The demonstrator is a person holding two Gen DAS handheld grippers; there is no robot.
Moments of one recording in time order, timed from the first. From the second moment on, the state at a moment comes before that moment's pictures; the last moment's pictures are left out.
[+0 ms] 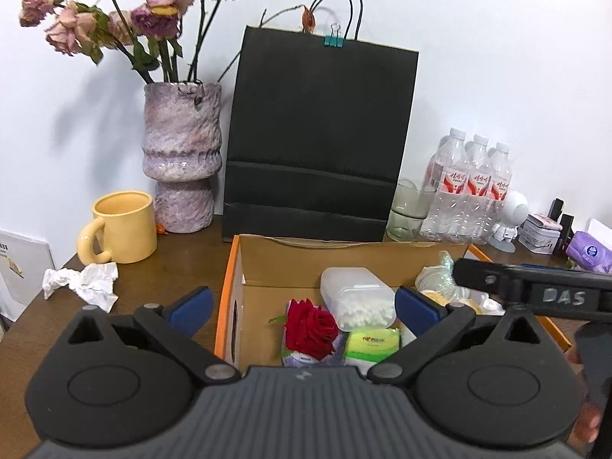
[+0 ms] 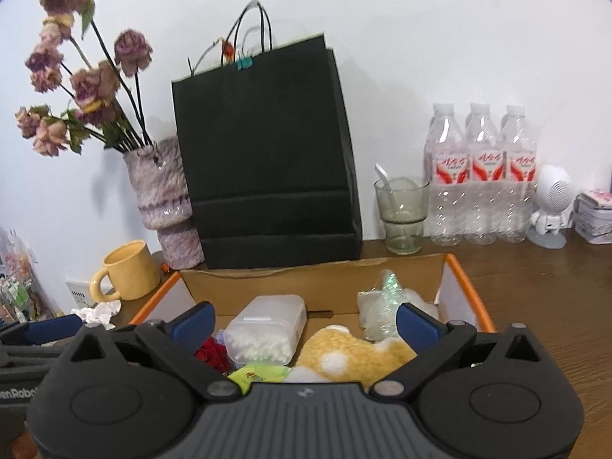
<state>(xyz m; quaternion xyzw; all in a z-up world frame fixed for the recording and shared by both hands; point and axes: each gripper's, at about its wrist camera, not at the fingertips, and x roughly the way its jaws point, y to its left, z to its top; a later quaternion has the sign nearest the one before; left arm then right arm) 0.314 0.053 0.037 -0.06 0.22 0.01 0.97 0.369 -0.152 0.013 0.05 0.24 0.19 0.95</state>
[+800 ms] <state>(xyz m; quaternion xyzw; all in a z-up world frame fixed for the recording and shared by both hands) 0.241 0.017 -0.027 0.00 0.29 0.00 0.96 0.278 -0.213 -0.050 -0.04 0.30 0.16 0.94</state>
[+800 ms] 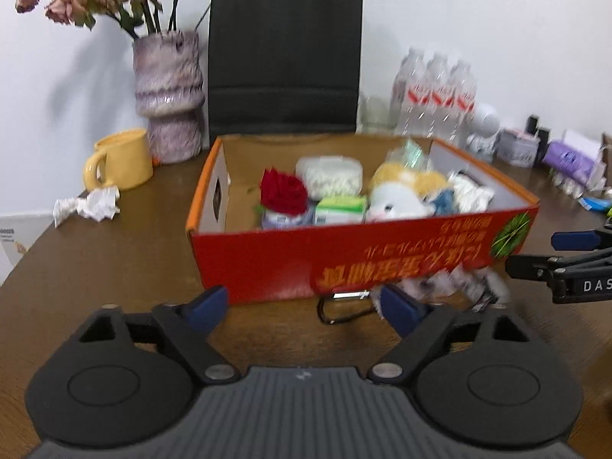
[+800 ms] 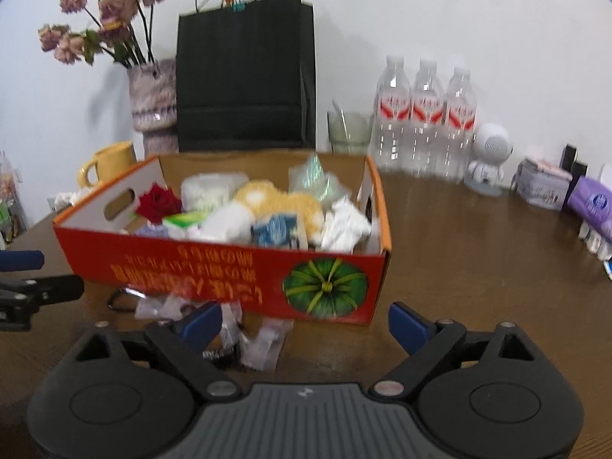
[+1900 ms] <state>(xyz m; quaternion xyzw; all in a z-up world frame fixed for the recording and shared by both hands) 0.251 0.026 -0.050 0.04 0.33 -0.04 0.94 0.285 -0.209 -0.072 -0.03 0.34 0.19 0.92</state>
